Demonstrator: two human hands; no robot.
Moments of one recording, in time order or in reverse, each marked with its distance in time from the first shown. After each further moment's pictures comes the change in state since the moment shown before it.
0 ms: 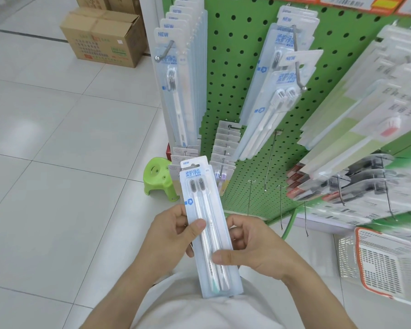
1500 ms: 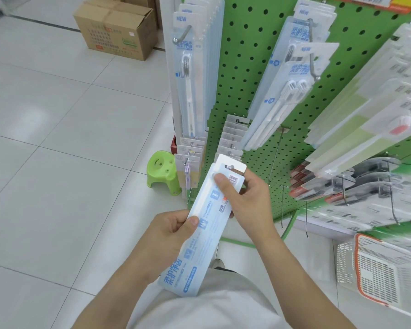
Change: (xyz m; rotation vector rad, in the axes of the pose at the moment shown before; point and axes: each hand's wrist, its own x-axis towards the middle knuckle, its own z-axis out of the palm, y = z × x) left_hand -0.025 -0.007 -0.004 -0.049 -0.073 -0.114; right_hand 0.042 -0.025 0.018 0.072 0.553 -0.355
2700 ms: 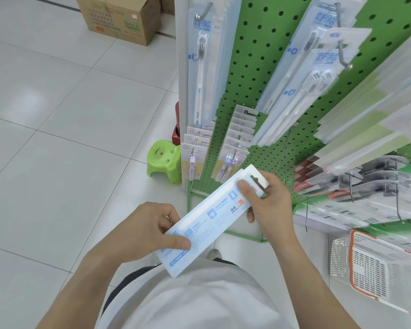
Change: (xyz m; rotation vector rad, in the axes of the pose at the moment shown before) left_hand 0.005 -0.014 -0.055 0.415 -0.111 -0.080; right_hand -0.004 0.029 -0.025 -0.063 0.149 0.077
